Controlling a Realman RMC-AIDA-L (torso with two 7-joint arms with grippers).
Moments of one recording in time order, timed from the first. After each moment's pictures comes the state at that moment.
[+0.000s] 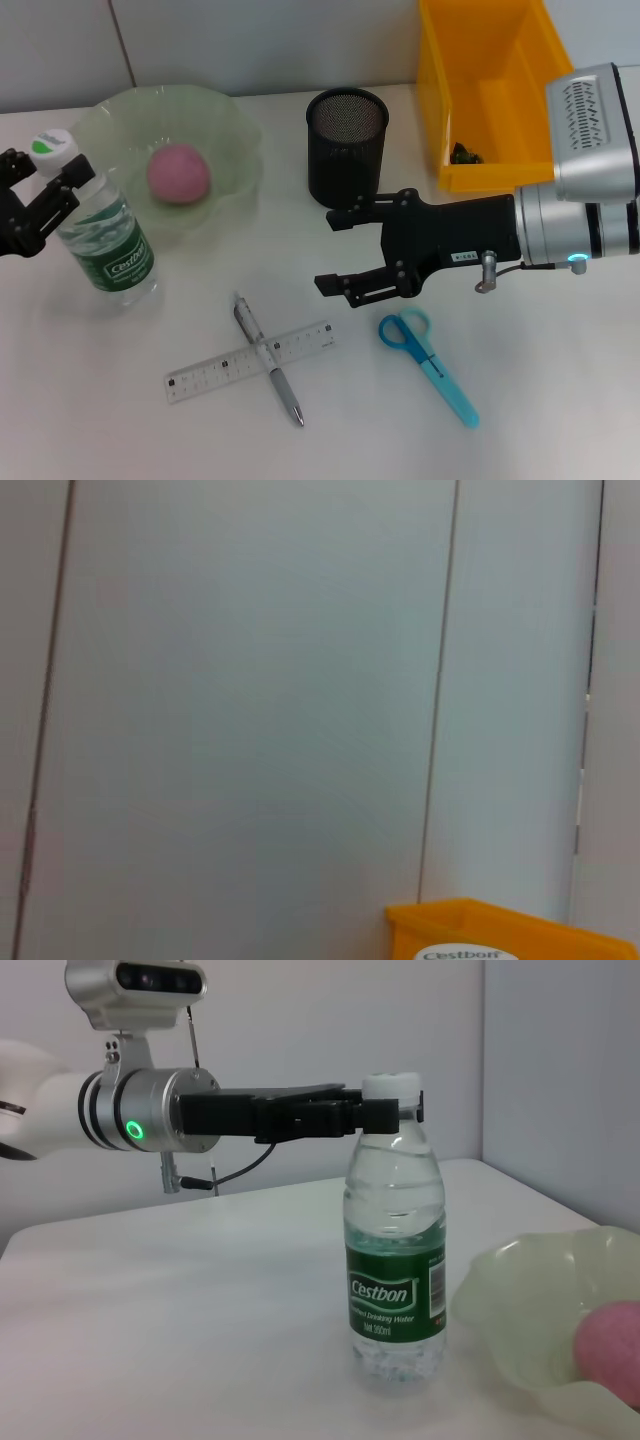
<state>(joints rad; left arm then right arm) -0.36 -2.06 0.61 0.49 1.52 1.55 -1.00 0.57 2.08 -1.08 -0.73 -1.82 -1.42 1.32</state>
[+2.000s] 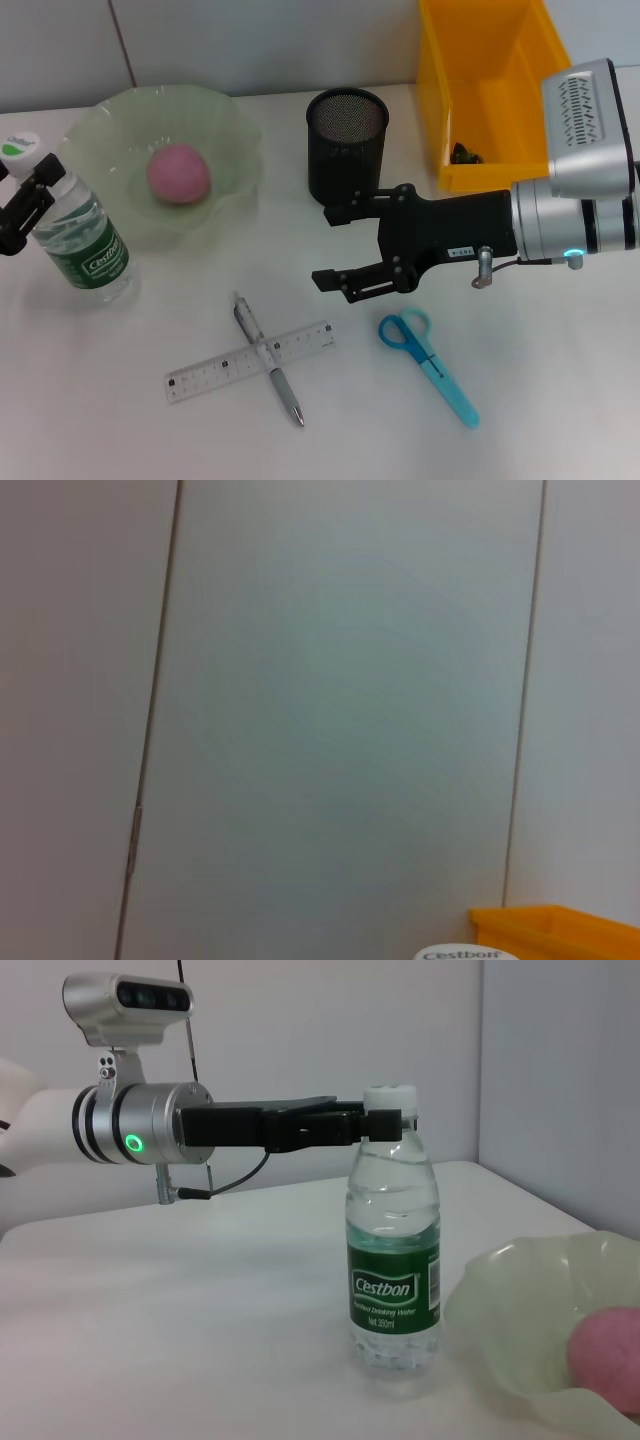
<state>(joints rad) -0.36 -2.07 0.52 0.43 1.51 1.50 -0.93 0.58 2.08 -1.08 -0.73 -1.82 -1.41 1.32</state>
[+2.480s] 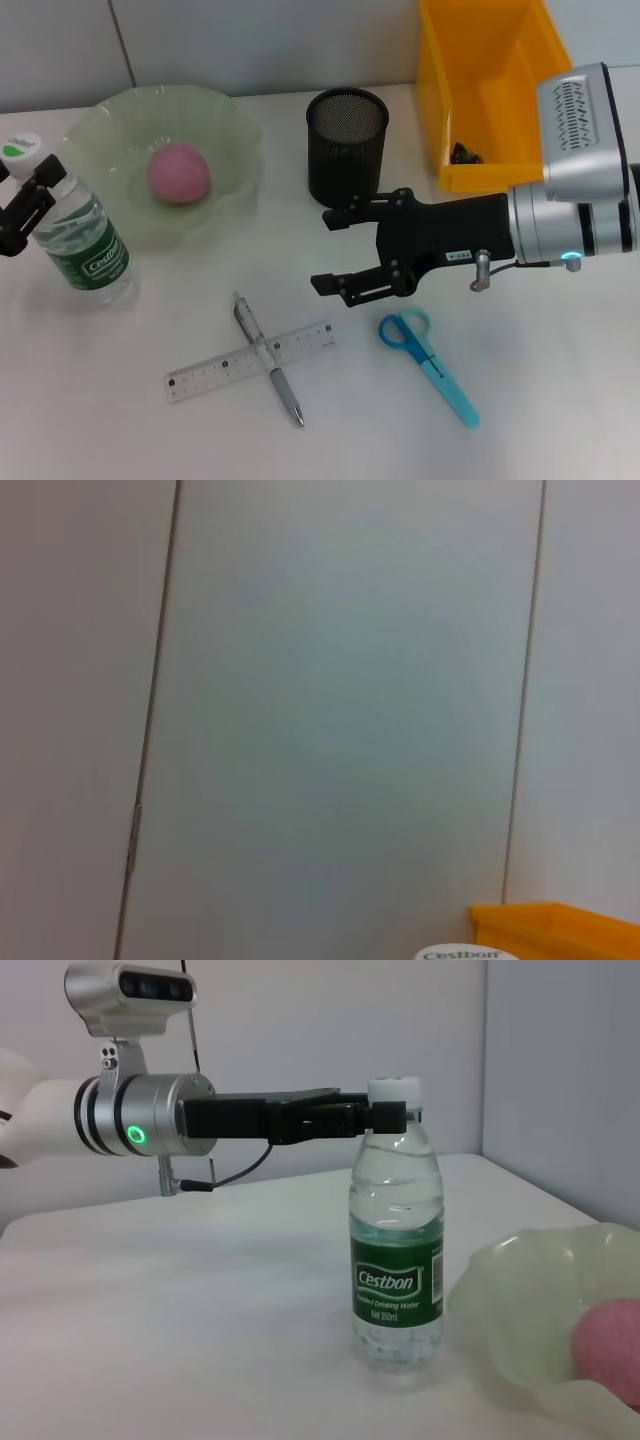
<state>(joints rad) -0.36 -2.07 0.52 0.43 1.52 1.50 -0.93 0.58 2.08 -1.09 -0.72 -1.82 -1.40 1.32</state>
